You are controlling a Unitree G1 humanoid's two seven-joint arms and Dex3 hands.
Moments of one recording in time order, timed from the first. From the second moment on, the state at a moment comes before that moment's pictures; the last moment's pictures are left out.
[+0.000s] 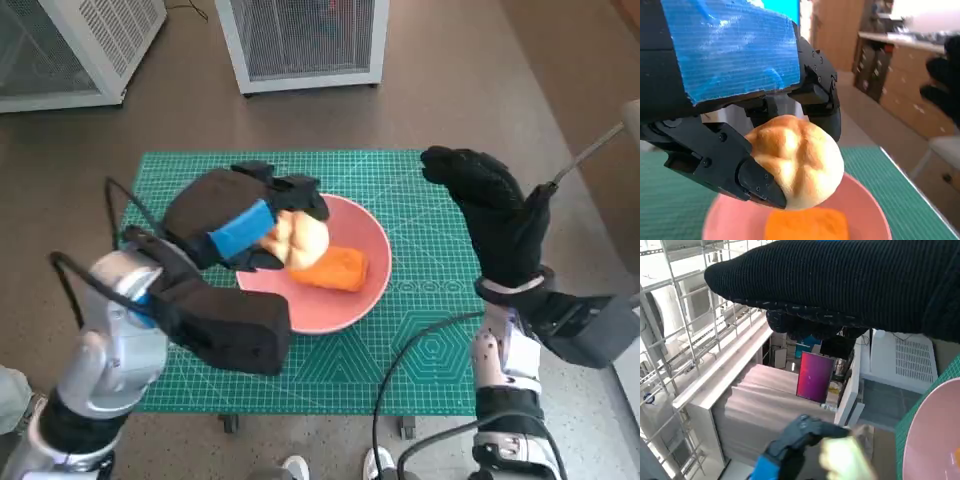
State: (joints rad) left arm -0.61 0.54 -0.28 -0.31 0.62 0.29 -0.59; right arm -0.61 -0.09 -0.20 0.57 0.43 -0.65 0.69
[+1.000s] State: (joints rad) left arm -0.59 0.51 -0.23 -0.35 0.60 0.35 -0.64; right arm -0.58 -0.08 -0.20 0.55 0.43 -0.66 0.67
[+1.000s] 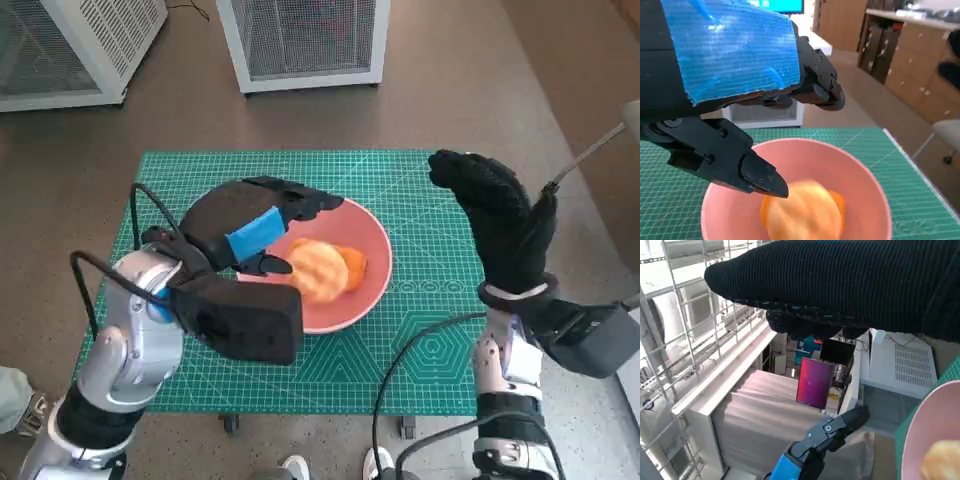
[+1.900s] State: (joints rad) left arm -0.47 0.34 0.25 -0.19 -0.10 -0.07 -0.43; right arm -0.64 -0.11 -0.18 0.46 0.39 -0.62 0.61
